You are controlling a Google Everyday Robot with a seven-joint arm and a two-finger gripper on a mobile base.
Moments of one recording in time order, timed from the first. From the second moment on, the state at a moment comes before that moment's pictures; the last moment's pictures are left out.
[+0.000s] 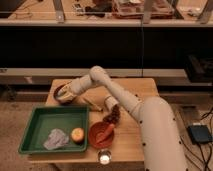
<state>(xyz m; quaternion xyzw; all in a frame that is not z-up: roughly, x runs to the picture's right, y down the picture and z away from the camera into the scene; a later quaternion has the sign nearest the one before) -0.244 0.024 0.837 -0.25 -0.57 0.01 0.78</state>
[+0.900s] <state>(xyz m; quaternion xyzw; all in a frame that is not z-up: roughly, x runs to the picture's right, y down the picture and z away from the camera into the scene) -0.246 -0.007 0.879 -0.25 -0.57 0.01 0.78</state>
